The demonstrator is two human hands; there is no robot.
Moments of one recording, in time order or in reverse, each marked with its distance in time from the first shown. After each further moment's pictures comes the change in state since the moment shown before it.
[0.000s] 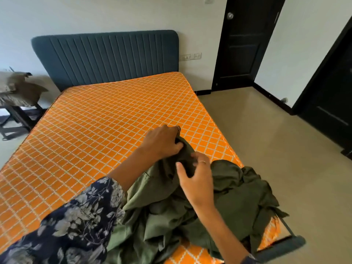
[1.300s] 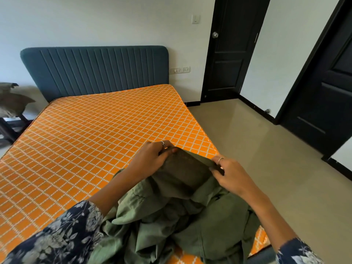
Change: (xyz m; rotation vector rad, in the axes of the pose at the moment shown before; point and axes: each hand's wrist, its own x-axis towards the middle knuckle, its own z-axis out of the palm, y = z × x) left_hand -0.034 -0.018 0.023 -0.576 0.184 0.182; right_hand 0.055 0.034 -0.112 -0.544 -0.367 -0.283
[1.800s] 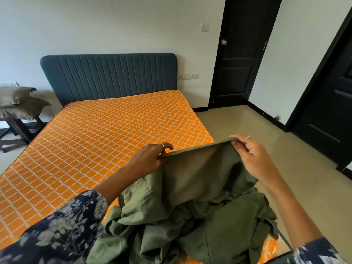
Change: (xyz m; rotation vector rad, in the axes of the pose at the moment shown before) left_hand 0.000 -0.039 -0.011 0.295 -0.174 -0.002; right_hand 0.004 -0.029 -0.061 0.444 0.254 -0.104
